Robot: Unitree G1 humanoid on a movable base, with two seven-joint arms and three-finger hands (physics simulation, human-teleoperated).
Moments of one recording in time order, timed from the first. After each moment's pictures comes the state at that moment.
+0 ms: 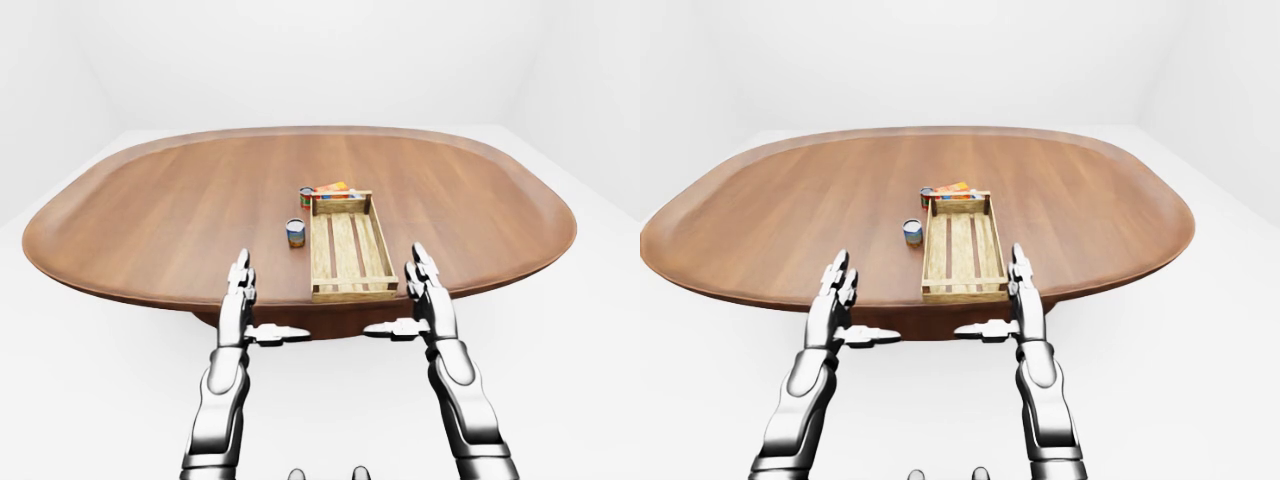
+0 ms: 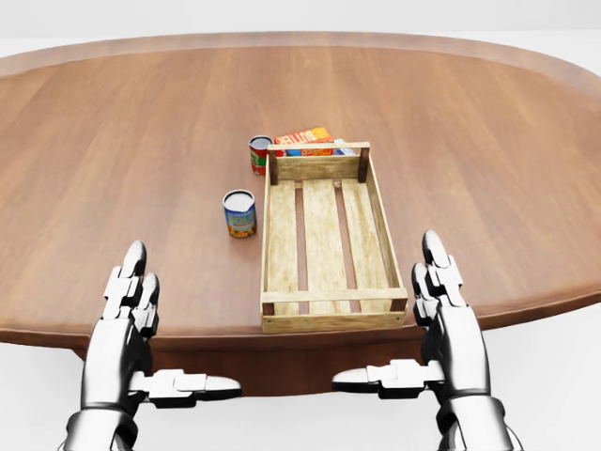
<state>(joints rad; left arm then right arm) 0.00 0.01 0.01 0.00 -0.01 -0.01 -0.02 0.01 -0.01 -0.02 -0.03 0.02 0.01 0.02</state>
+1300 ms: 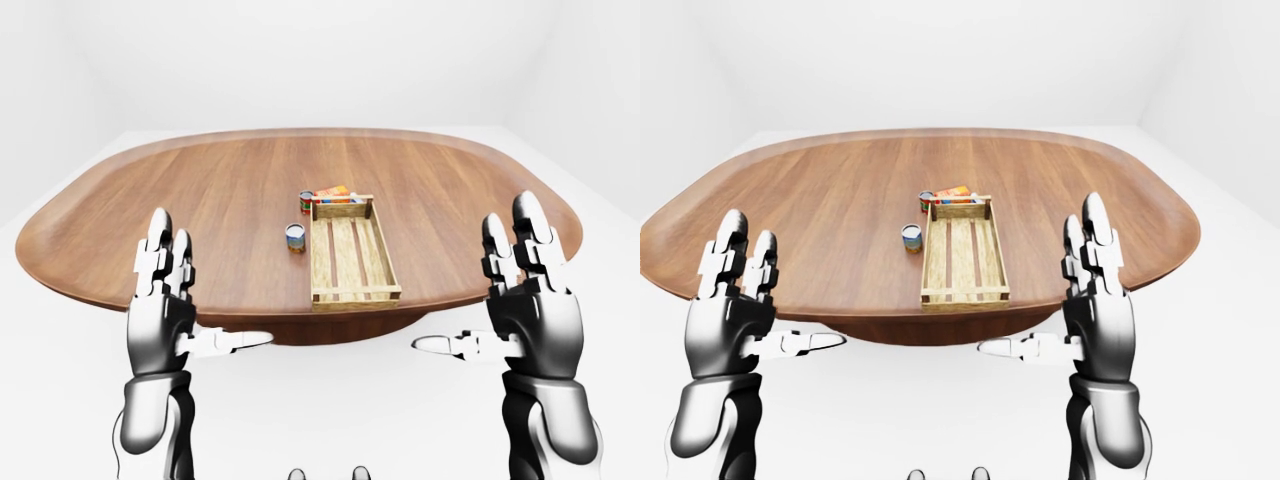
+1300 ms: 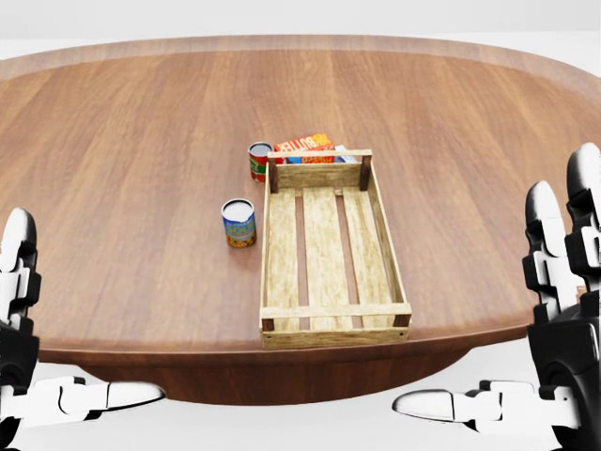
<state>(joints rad) 0.18 0.00 0.17 -0.65 -0.04 0.09 -0.11 0.24 0.02 -0.13 -0.79 0.04 0.09 0.11</state>
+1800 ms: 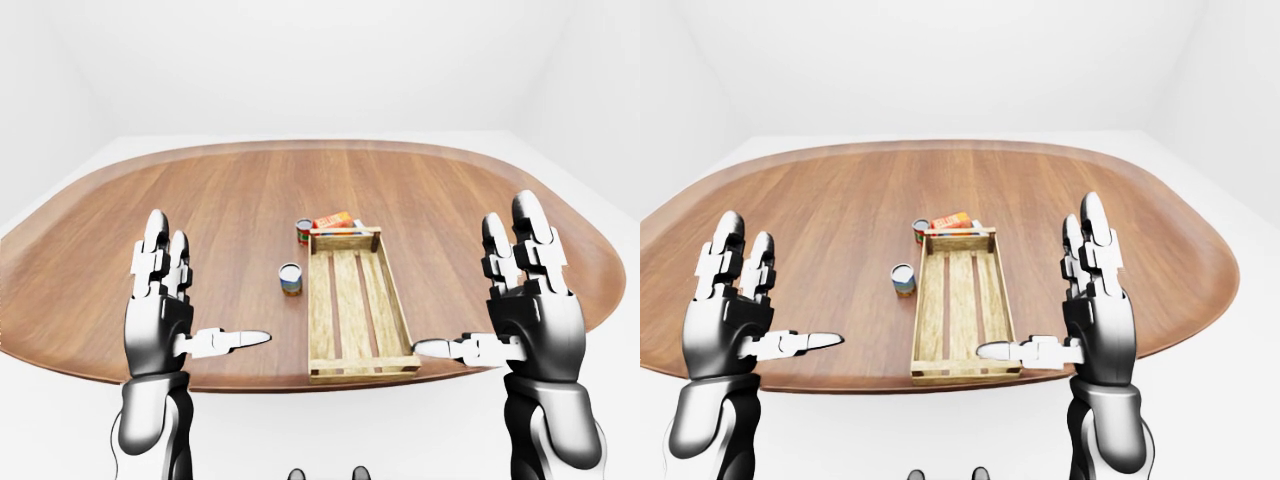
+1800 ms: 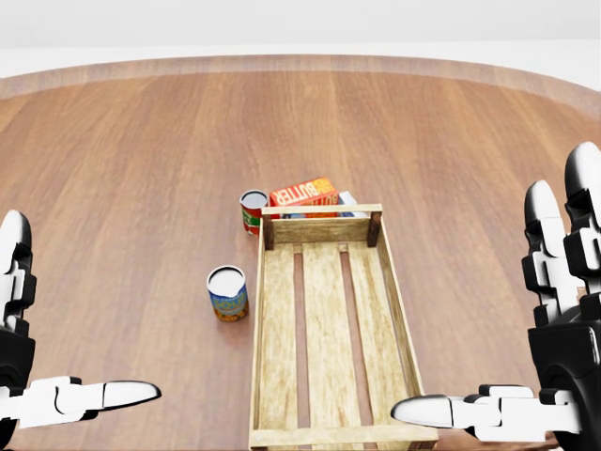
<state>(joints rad) 0.19 -0.01 0.18 -0.65 -0.05 0.09 -0.11 0.25 0.03 -0.12 -0.81 0.02 0.09 0.14</state>
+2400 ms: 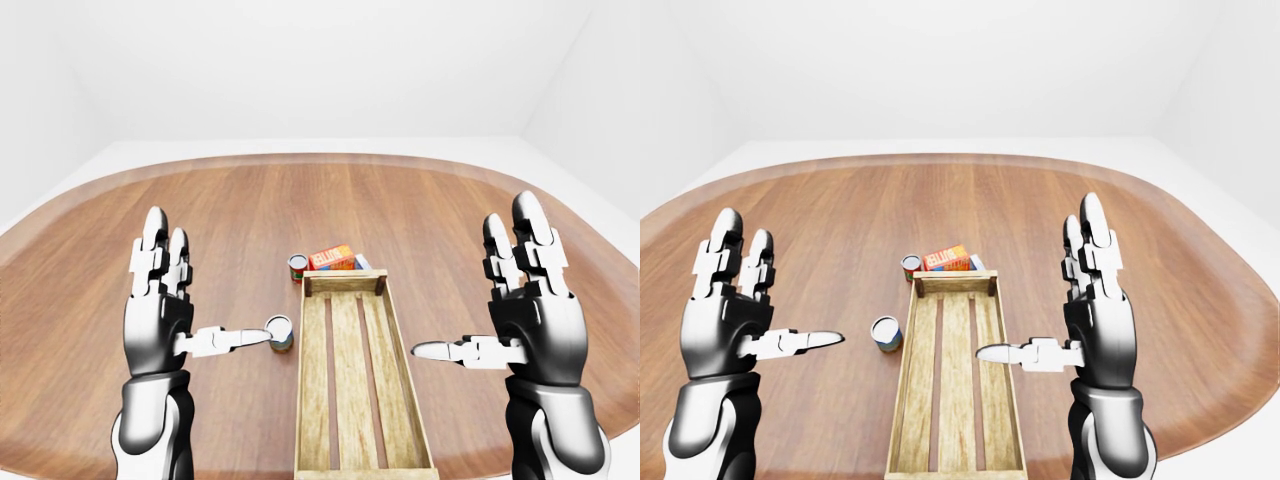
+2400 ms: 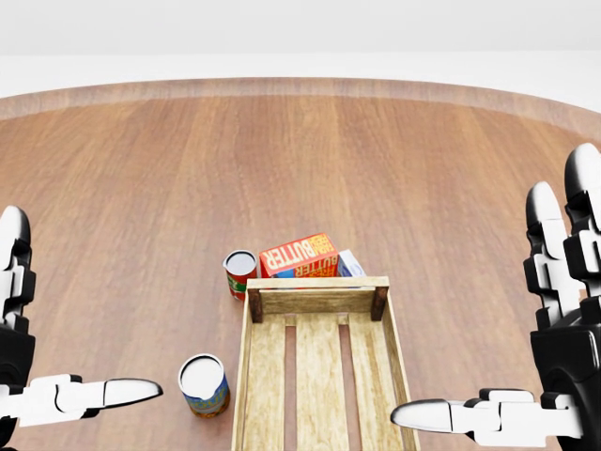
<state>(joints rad) 0.18 -0.01 0.17 -0.66 -0.05 0.09 -0.10 0.26 0.03 -0.12 -0.83 -0.01 0.09 0.15</state>
